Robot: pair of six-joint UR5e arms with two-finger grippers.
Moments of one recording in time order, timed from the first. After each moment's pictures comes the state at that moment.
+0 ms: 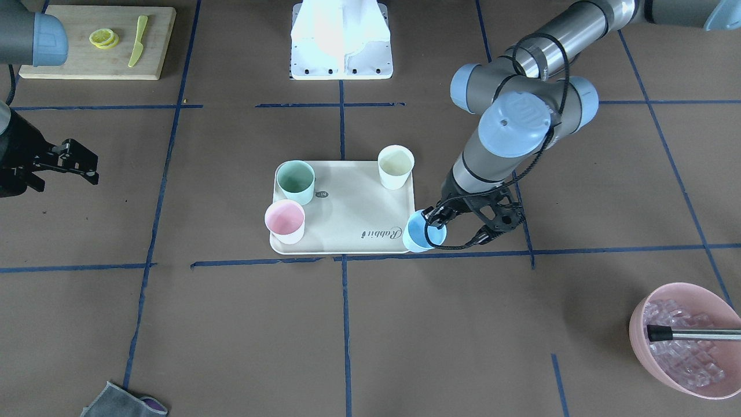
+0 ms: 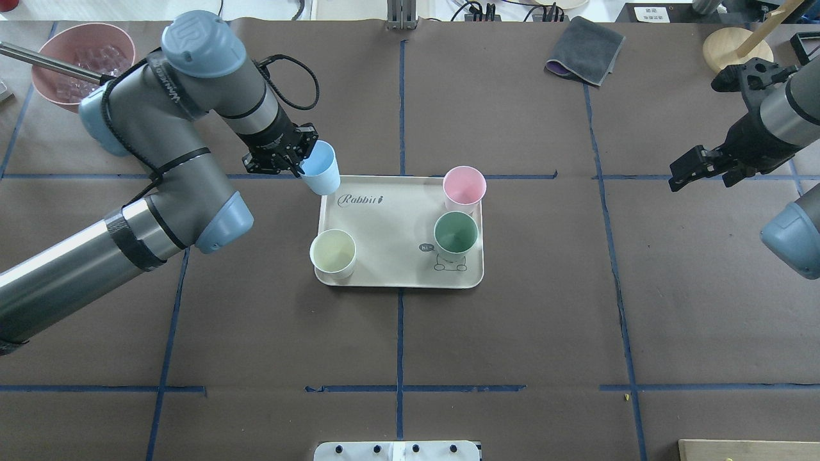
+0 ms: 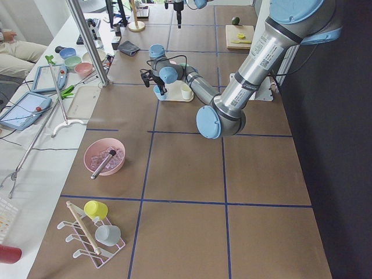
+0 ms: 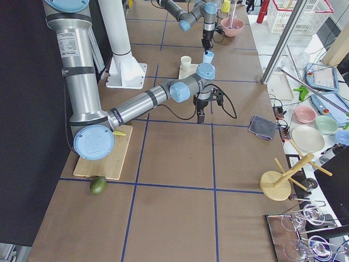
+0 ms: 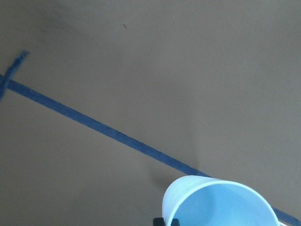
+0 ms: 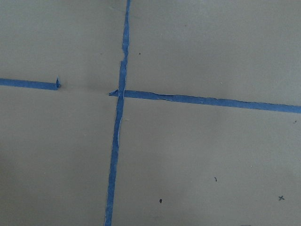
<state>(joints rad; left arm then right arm) -0.76 -2.28 -1.45 -1.75 -2.11 -1.54 1.06 -1.43 1.90 -1.56 2.25 0.59</state>
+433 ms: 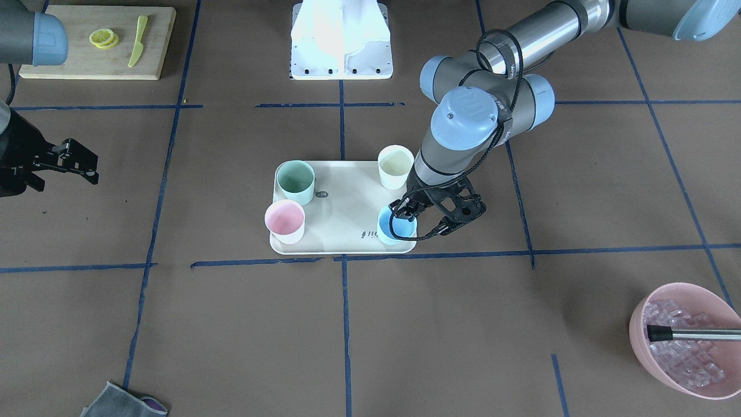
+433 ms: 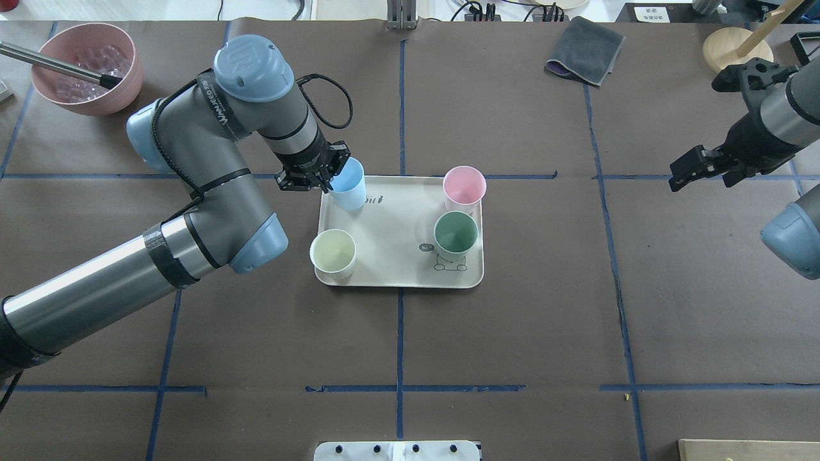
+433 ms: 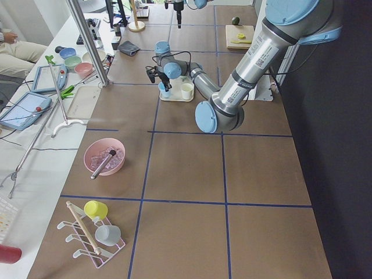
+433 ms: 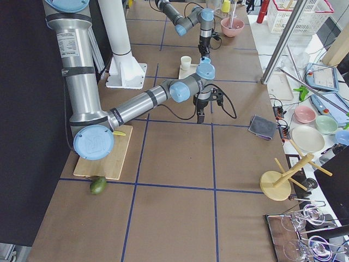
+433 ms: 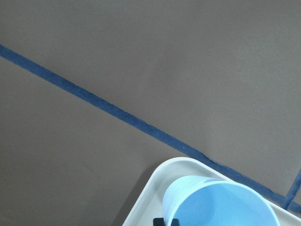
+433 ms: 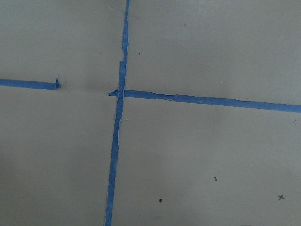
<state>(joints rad) -0.71 -2.32 -1.44 -1.74 -2.07 -1.59 1.06 -1.43 1.90 -1.56 2.25 0.59</state>
